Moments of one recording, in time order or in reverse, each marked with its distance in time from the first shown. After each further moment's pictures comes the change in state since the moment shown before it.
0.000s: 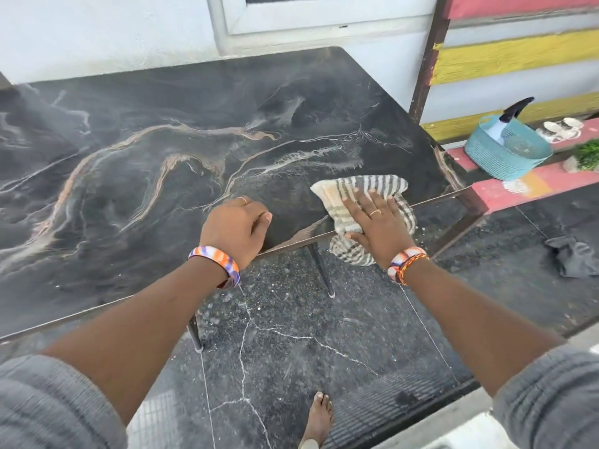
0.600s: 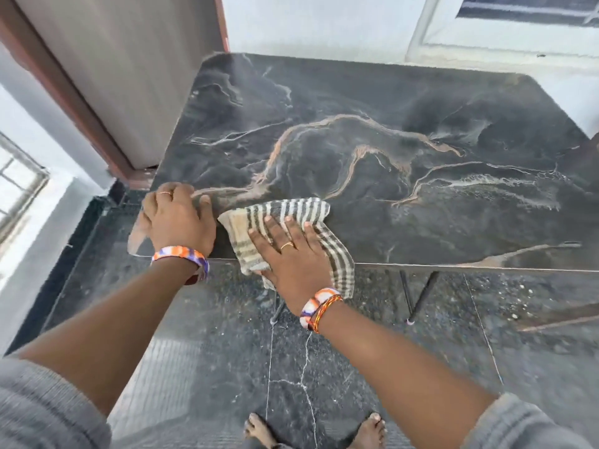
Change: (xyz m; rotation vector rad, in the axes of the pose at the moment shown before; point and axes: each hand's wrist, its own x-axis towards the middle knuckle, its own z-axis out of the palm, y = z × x) left_hand -0.153 -0.250 -0.110 0.105 0.398 -0.890; right_hand 0.003 -0.404 0.008 -0.002 0.076 -0.469
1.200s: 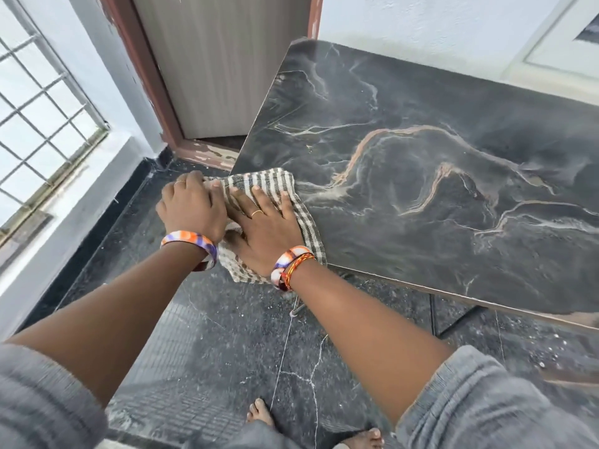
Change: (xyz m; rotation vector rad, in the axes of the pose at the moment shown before) left_hand 0.028 -0.079 -0.030 -0.040 -0.059 -0.181; right_hand 0.089 -0.113 -0.009 0.203 -0.118 -0.303
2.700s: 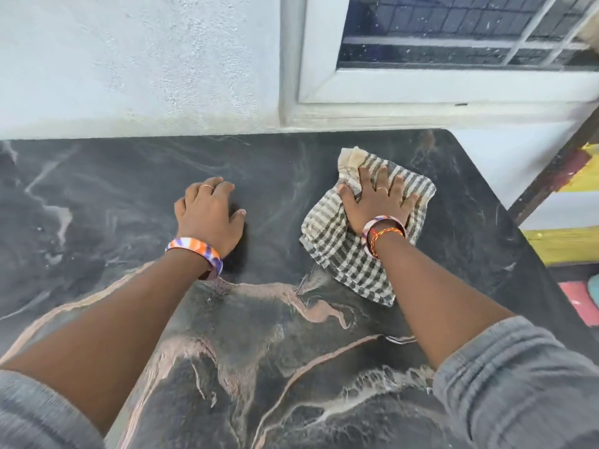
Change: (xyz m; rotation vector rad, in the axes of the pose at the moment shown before) left_hand 0.079 0.477 0.261 0.133 -0.308 0.564; right_hand -0.067 0.631 -0.139 0.030 0.095 1.123
